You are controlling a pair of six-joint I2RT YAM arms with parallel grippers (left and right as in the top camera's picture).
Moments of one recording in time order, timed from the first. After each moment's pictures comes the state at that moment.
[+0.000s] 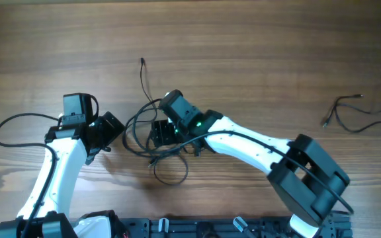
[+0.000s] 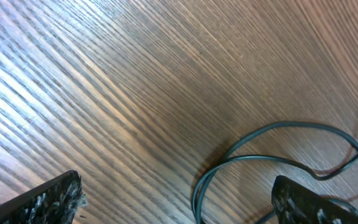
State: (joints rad) left arm 0.13 1.33 0.73 -0.69 0.01 -0.66; right arm 0.86 1.88 1.17 -0.30 -0.21 0.68
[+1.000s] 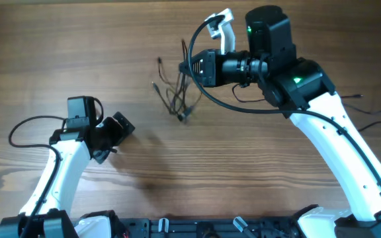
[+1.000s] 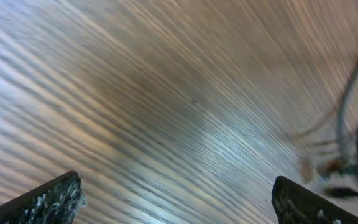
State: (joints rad) left arm 0.10 1.34 0.68 -0.61 0.23 -0.66; right arm 0.48 1.52 1.54 -0.59 -0.74 0.54
